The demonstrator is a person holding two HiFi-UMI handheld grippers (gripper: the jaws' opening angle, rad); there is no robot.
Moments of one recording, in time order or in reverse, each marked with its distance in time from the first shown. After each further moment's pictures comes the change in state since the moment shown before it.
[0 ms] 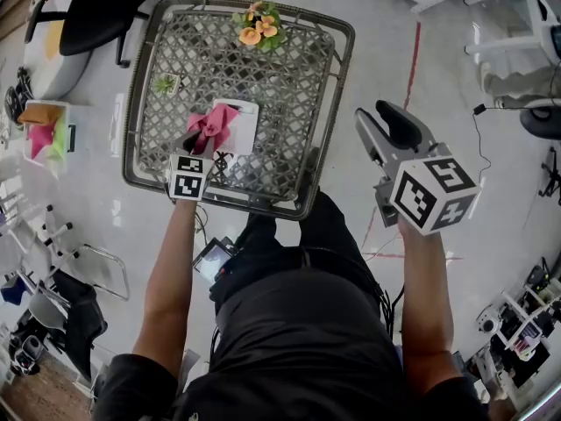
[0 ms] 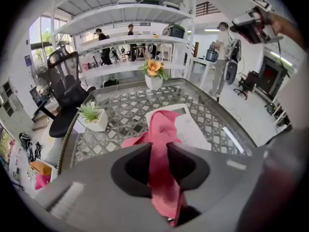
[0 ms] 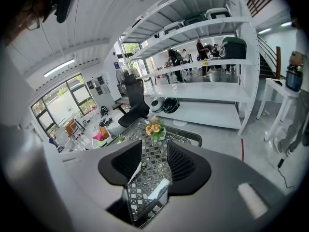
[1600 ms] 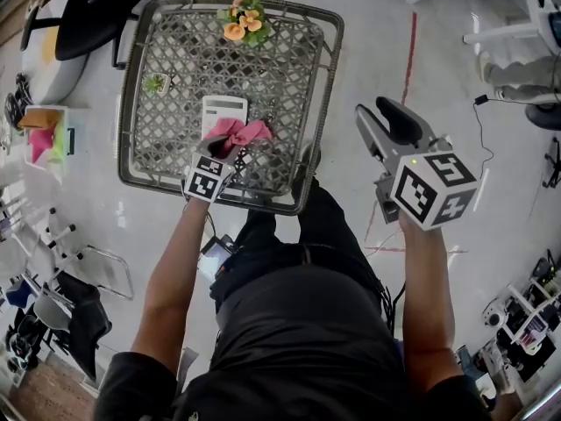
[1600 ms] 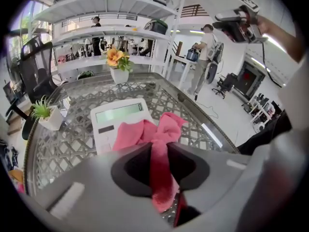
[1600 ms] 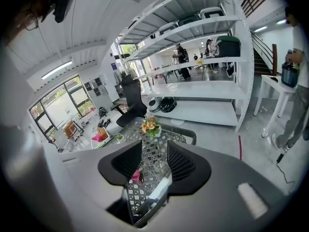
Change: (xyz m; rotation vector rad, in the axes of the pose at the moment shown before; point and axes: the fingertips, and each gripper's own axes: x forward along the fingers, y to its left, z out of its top) left arm 0.031 -0.098 -0.007 0.079 0.036 -0.244; right arm -0.018 -0.025 -0.015 0.028 -0.001 -0.015
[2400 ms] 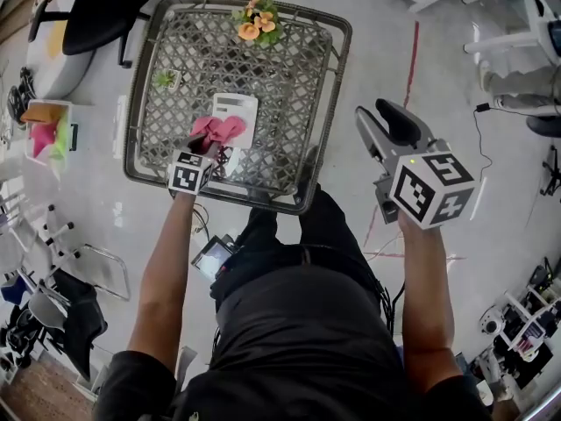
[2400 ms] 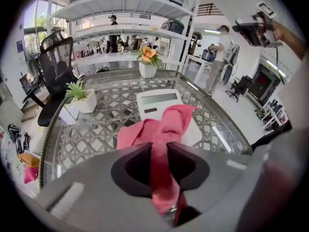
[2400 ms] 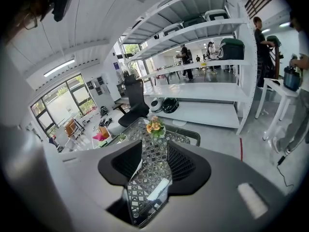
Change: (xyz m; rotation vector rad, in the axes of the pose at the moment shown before) left arm -0.034 0.070 -0.042 -0.107 0.027 0.122; right arm 0.000 0.026 0.001 -0.025 -0.004 0.008
